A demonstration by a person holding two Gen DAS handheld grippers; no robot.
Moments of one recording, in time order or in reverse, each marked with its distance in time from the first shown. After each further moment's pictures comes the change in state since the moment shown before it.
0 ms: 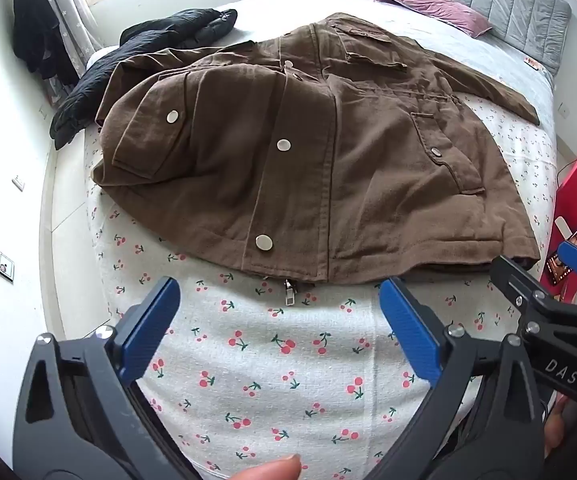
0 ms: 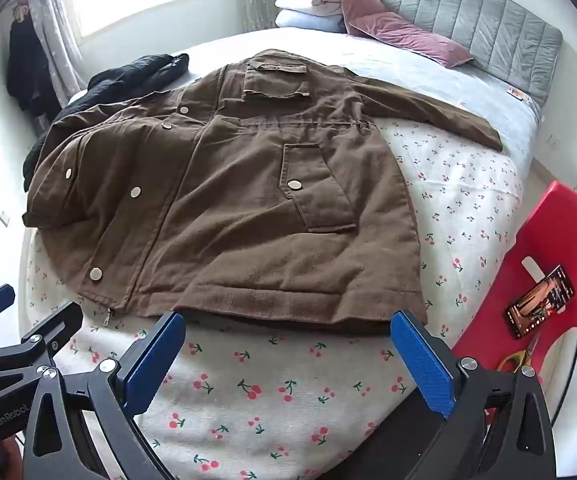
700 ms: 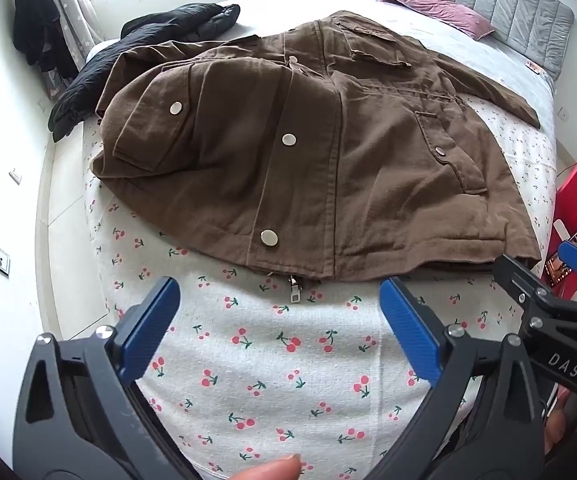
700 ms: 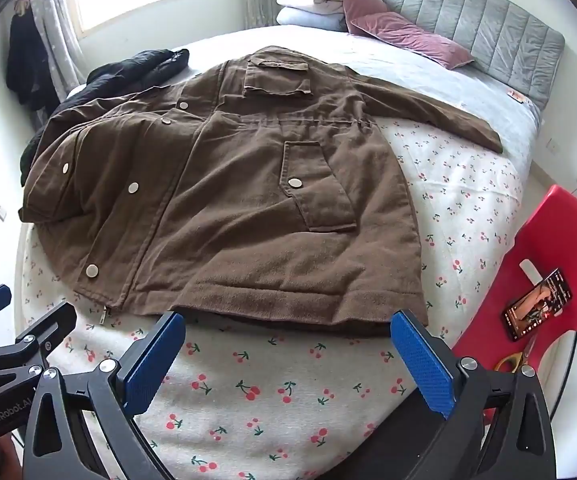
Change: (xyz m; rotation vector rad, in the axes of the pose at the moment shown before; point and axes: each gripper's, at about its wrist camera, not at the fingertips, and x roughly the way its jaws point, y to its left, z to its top) left arm 0.004 0.012 -0.002 -0.025 0.013 -0.022; right arm 0.006 0.002 -0.002 -0.011 0.010 -0.001
